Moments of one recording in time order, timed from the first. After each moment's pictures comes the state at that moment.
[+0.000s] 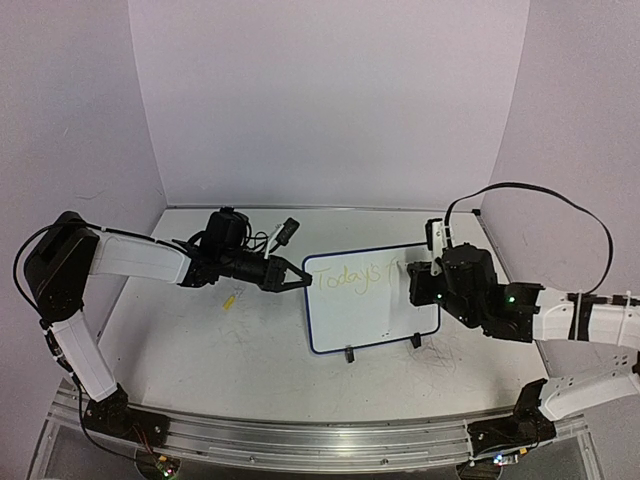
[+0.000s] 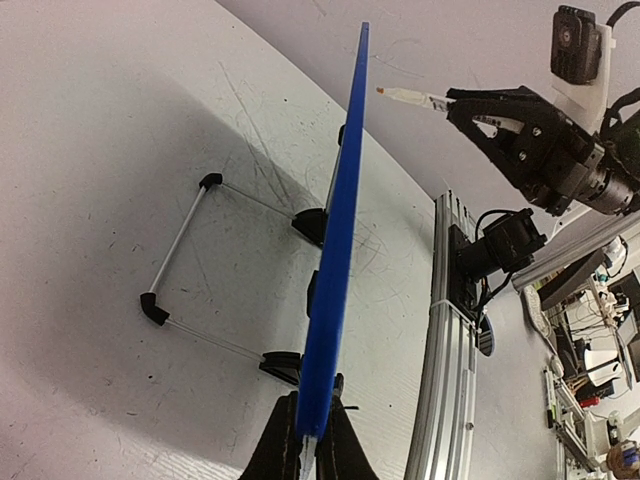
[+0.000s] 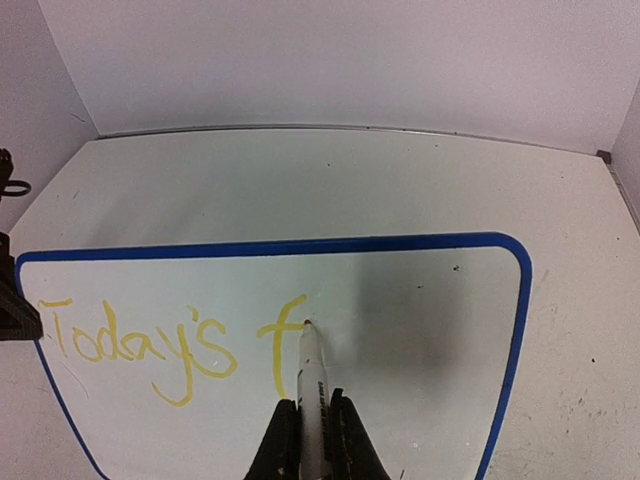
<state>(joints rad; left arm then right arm) -0.68 1.73 0.99 0.25 0.77 -0.33 0.90 1.15 0.68 0.01 0.53 0.39</state>
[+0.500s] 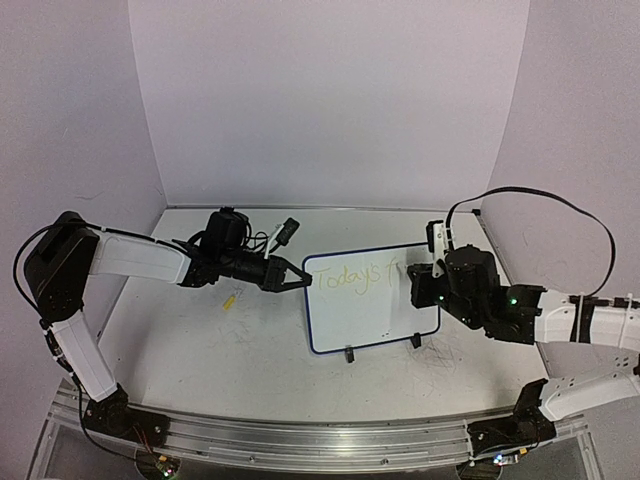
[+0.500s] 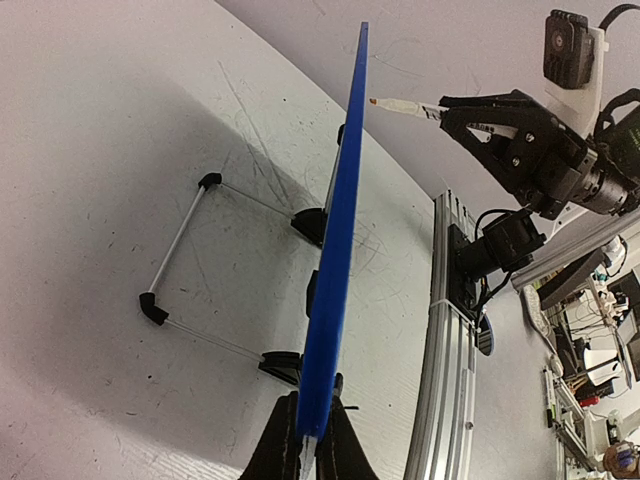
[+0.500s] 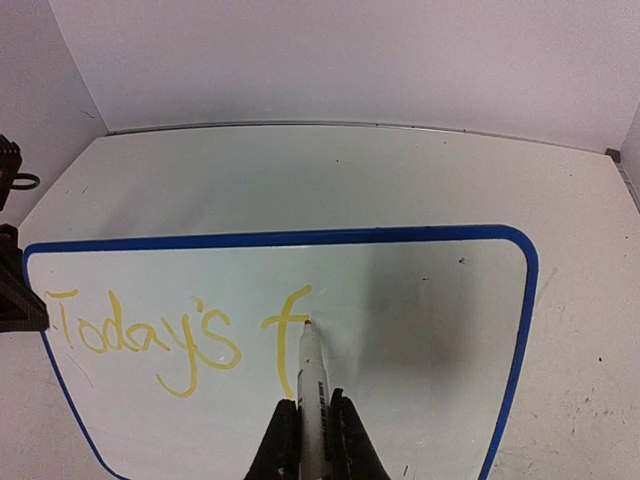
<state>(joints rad) -0.68 1.73 0.99 0.25 0.77 -0.33 0.89 1.13 0.66 0.02 0.50 0.39</state>
